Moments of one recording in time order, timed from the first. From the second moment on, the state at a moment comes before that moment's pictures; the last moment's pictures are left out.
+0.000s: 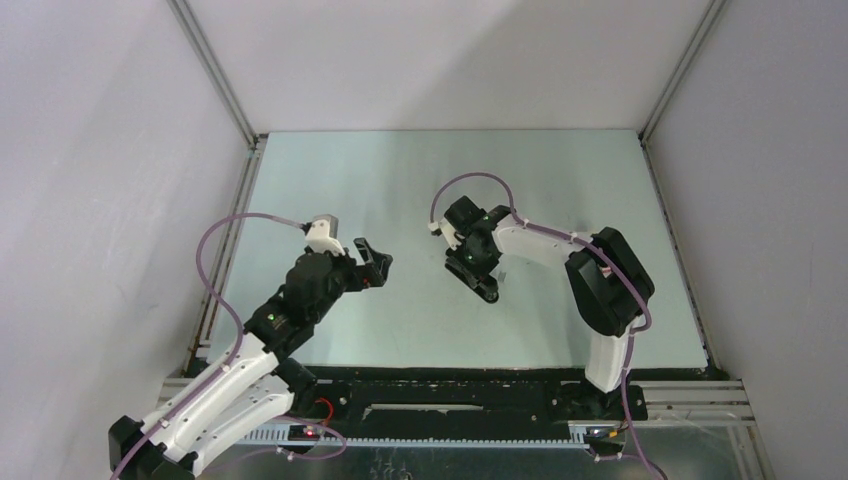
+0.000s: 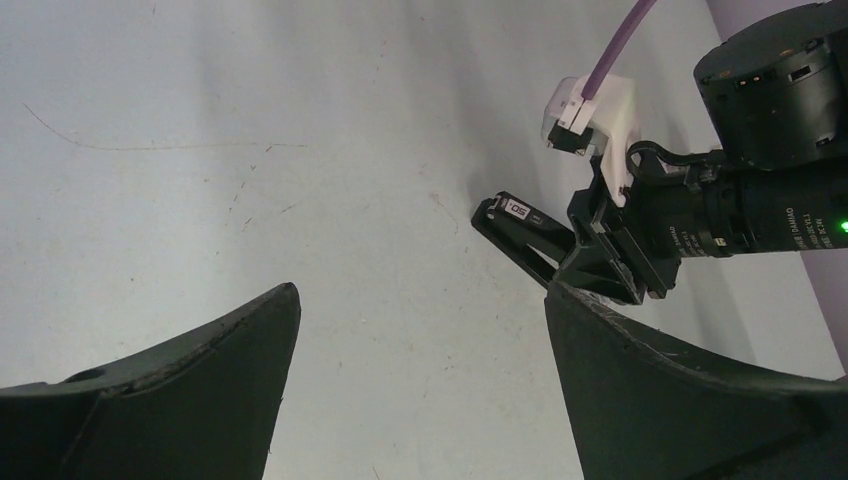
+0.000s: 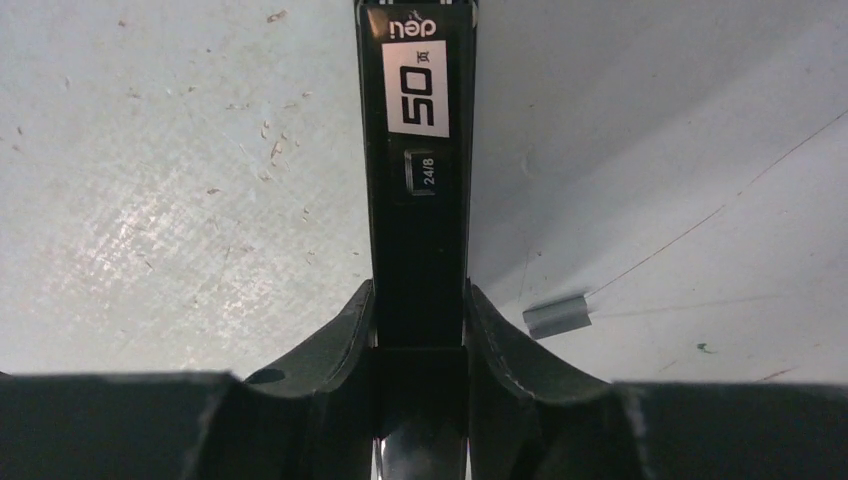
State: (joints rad) left arm -0.62 0.68 0.52 -0.20 -0.23 -0.58; right arm 0.71 1.87 1.30 -0.72 -0.02 -0.13
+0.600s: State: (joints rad) left arm -0.62 0.64 0.43 -0.09 -0.24 -0.57; right arm 0.63 1.64 1.18 -0.48 -0.17 0.25
